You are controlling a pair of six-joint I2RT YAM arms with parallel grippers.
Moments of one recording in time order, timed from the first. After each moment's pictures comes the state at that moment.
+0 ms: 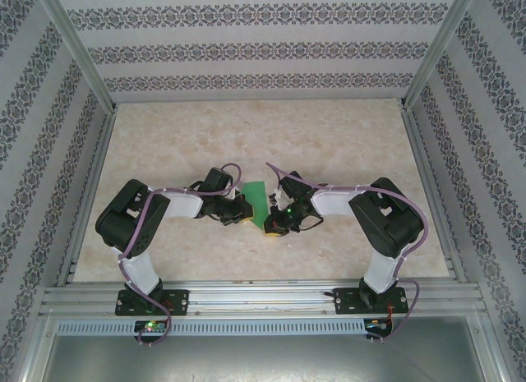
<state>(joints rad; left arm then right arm) -0.48 1.79 0.77 0.03 0.62 -0.82 0.62 1.79 0.84 -0.28 -0.72 0.66</state>
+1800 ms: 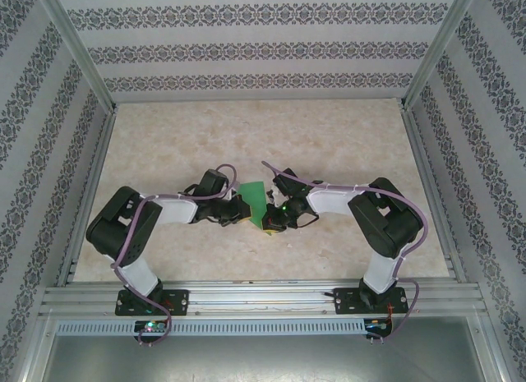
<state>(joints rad) -0.49 1.69 0.69 0.11 0.60 -0.87 0.65 1.80 0.91 -0.34 -0.58 0.68</state>
